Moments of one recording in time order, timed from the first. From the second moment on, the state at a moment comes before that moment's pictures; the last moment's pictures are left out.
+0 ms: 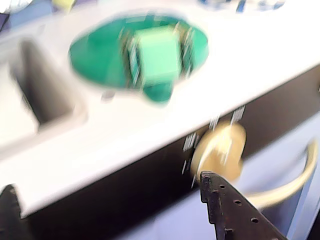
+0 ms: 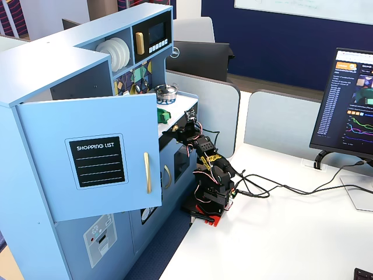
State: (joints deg) arm 33.7 162.3 148.4 19.0 -90.3
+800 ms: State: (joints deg) arm 37.4 133.3 139.5 -9.1 -91.8
